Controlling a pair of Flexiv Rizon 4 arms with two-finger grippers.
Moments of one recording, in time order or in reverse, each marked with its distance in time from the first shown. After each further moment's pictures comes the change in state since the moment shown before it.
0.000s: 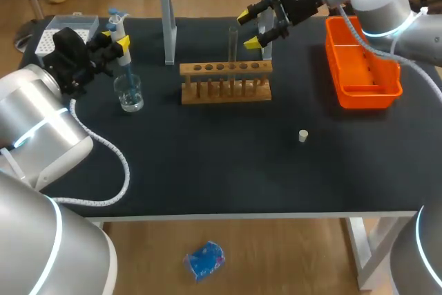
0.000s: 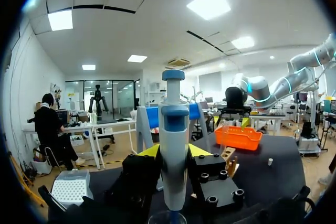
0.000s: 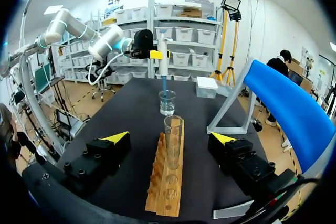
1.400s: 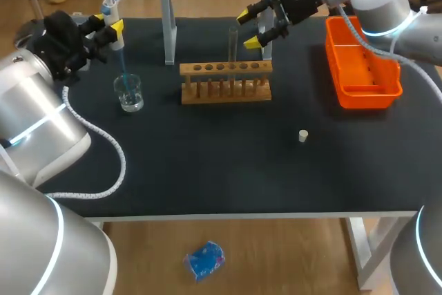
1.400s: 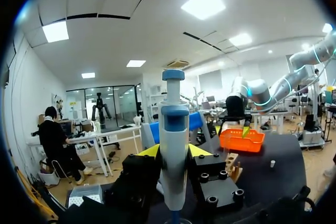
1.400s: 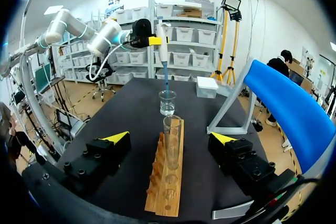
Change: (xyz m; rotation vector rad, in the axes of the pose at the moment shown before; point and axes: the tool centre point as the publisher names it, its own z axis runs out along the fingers) left arm -0.004 -0.047 -0.007 0.007 -0.019 0.075; right arm -0.001 0.000 0.000 0.000 0.003 0.000
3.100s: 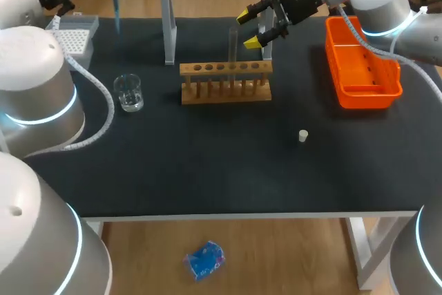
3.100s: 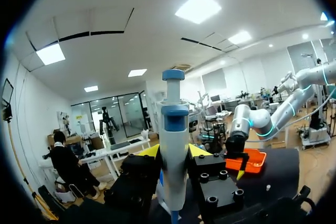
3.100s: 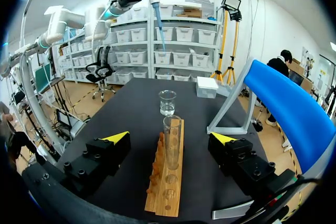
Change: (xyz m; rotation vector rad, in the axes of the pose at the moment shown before) left arm 0.025 -0.193 0.000 0.001 -0.044 0.116; right arm 0.000 0.000 0.000 0.000 0.000 0.000
